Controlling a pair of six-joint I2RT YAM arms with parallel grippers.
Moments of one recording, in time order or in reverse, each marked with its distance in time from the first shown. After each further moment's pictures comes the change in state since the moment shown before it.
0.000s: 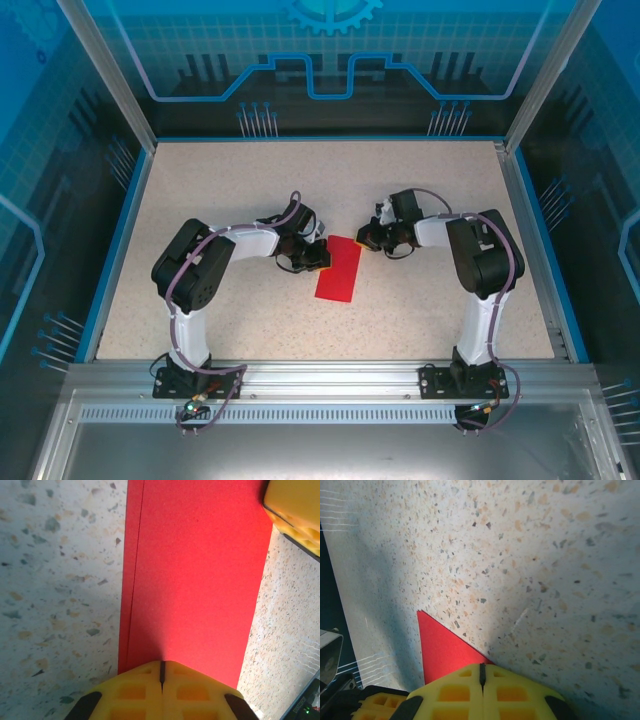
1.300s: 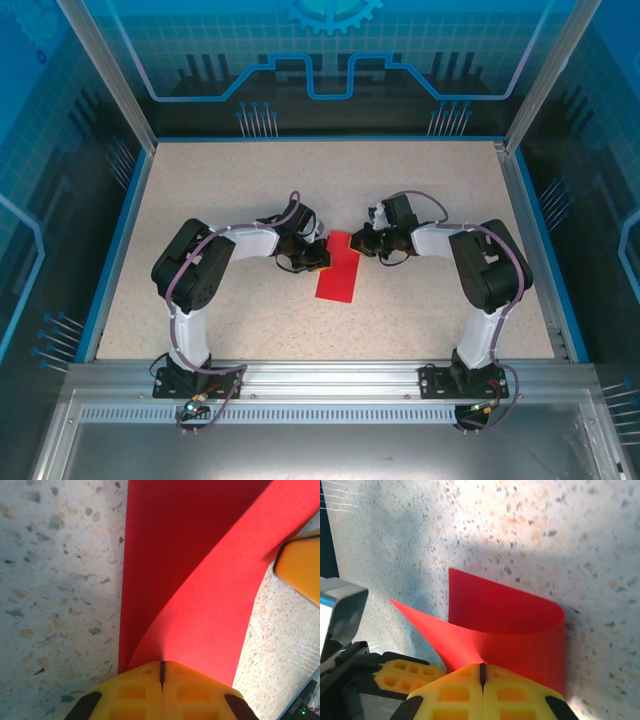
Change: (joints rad) left arm 0.002 0.000 0.000 0.001 0.004 -0.016; right arm 0.081 -0.112 -0.079 0.021 0.050 0.018
